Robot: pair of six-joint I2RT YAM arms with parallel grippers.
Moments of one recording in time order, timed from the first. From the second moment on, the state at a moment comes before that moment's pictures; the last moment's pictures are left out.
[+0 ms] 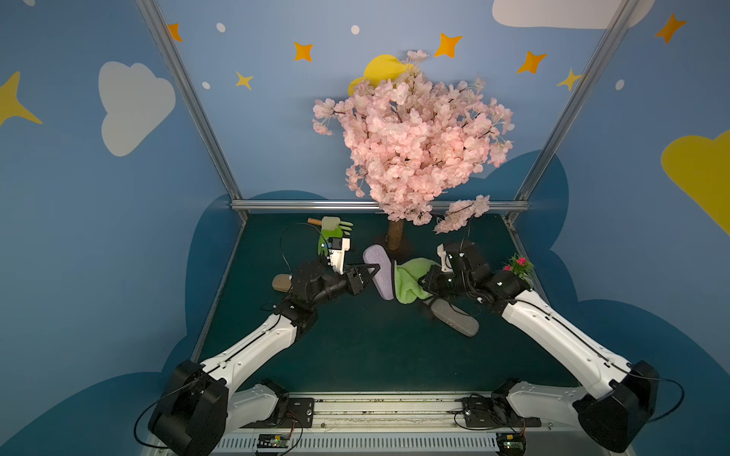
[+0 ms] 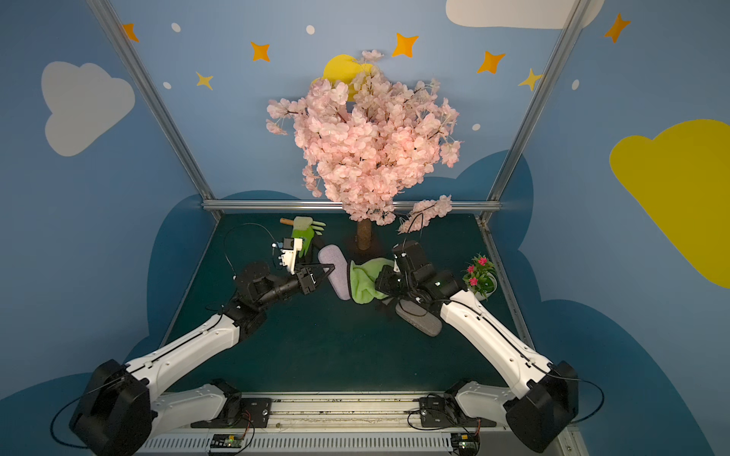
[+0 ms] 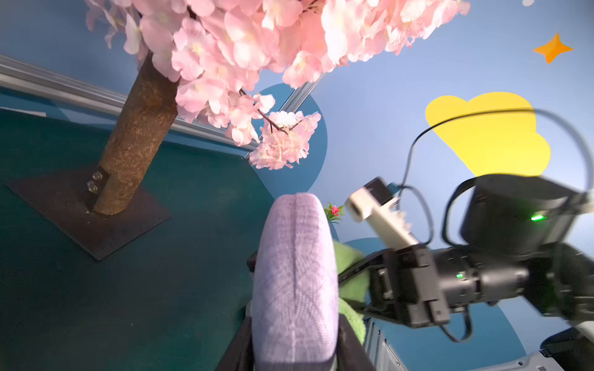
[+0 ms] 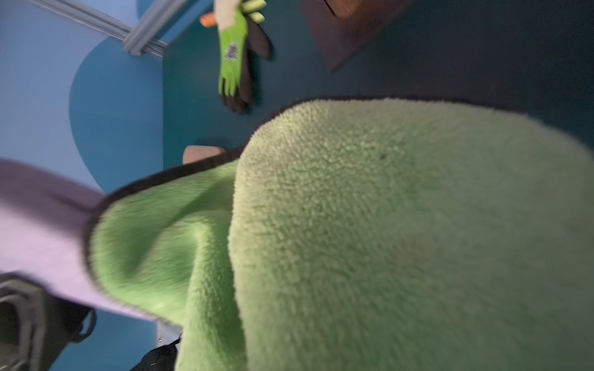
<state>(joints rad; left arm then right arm) -0.50 1.19 0.67 0.46 0.49 -0.69 0.70 1.23 1.23 -0.71 -0.09 0.79</state>
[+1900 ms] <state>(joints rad) -0.43 1.20 0.68 0.39 0.34 -0.87 0.71 1.28 1.17 -0.52 -0.33 0.85</state>
